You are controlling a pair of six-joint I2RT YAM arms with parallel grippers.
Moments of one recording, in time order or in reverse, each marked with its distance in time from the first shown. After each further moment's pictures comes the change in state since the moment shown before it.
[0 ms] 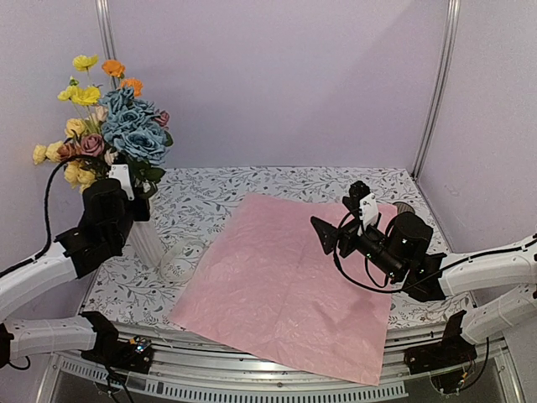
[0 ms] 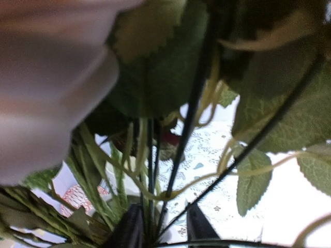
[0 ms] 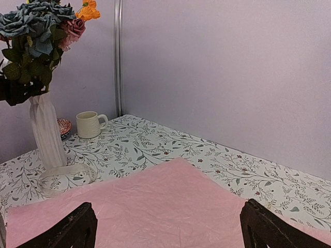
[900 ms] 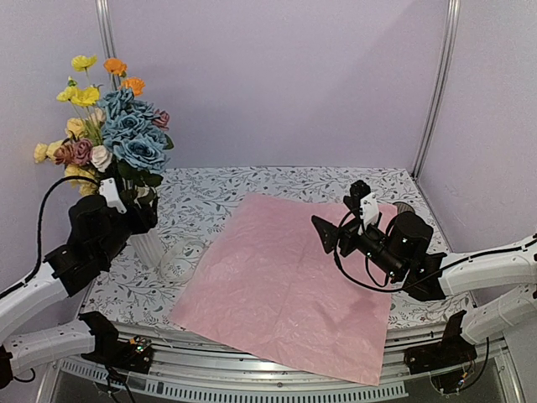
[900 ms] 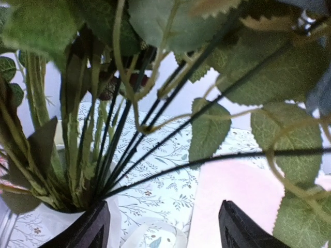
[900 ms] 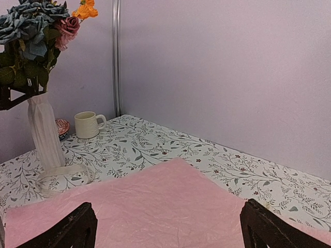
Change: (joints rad) left arm 0.000 -0.166 -0.094 -0.066 0.262 -0.310; right arm -0.006 0.000 0.000 0.000 0.000 0.001
